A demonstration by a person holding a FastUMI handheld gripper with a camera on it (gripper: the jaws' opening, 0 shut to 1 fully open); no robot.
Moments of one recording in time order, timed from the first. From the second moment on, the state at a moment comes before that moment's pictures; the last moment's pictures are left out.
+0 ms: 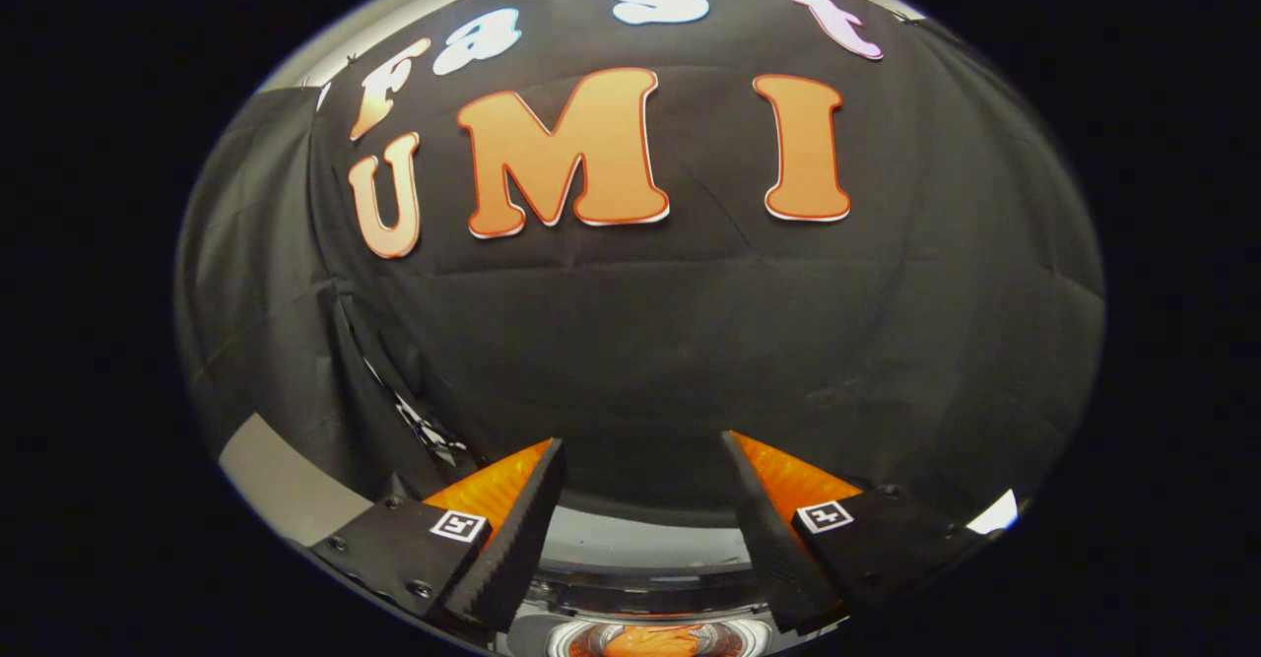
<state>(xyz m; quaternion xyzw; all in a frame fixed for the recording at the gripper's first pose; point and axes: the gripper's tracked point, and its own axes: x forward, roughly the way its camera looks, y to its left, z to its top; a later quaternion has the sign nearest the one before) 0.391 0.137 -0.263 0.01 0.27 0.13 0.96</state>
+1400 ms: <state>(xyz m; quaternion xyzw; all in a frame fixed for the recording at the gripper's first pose) 0.316 0.126 -0.301 0.00 0.24 0.14 0.96</state>
